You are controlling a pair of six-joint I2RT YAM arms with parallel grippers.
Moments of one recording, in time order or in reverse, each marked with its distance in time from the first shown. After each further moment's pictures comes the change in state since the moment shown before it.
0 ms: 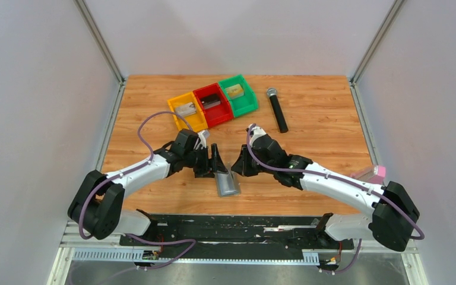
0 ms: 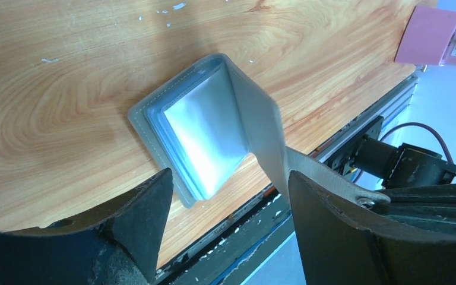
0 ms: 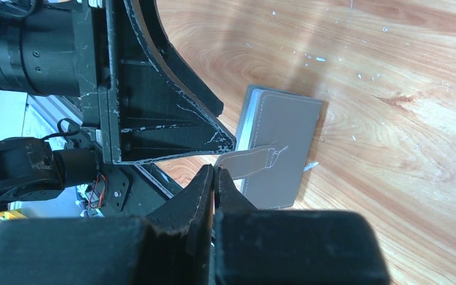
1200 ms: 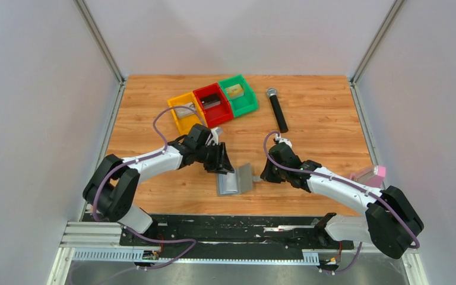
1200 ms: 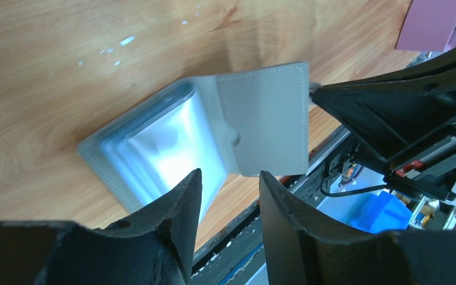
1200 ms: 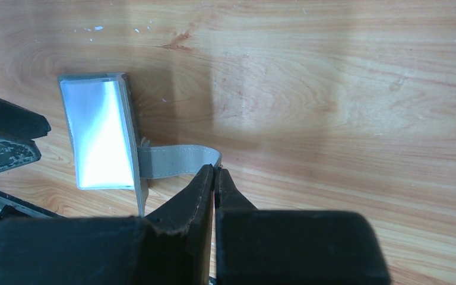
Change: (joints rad) left arm -0.051 0.153 0.110 0.010 0.018 0.029; right arm -0.198 -0.042 -0.219 -0.099 0.093 0.044
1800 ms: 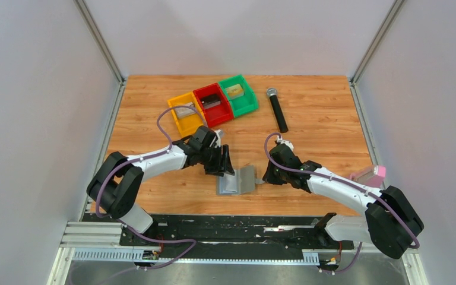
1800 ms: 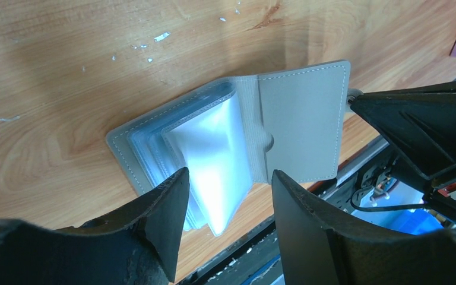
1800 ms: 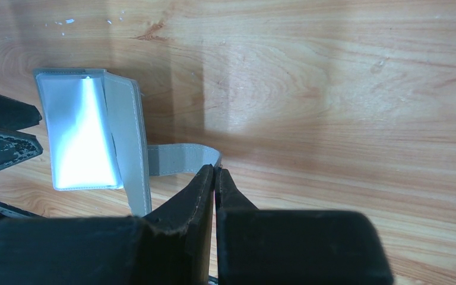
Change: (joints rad) left arm -0.051 0.056 0.054 -0.064 -0.109 0.026; right arm -0.005 0.000 -0.010 -0.041 0.018 0.017
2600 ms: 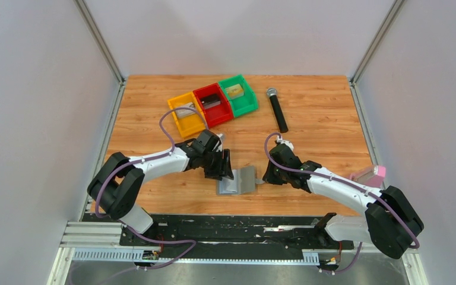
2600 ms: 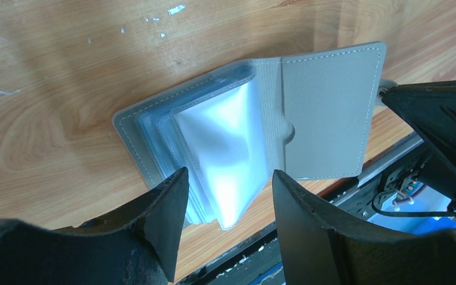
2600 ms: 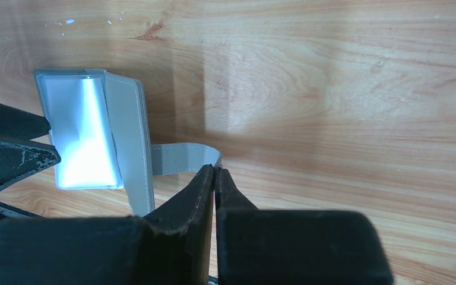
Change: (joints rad) left arm -0.045 0.000 -0.002 -0.050 -0.080 -0.001; right arm -0.002 0.000 0.000 0.000 -0.001 -0.001
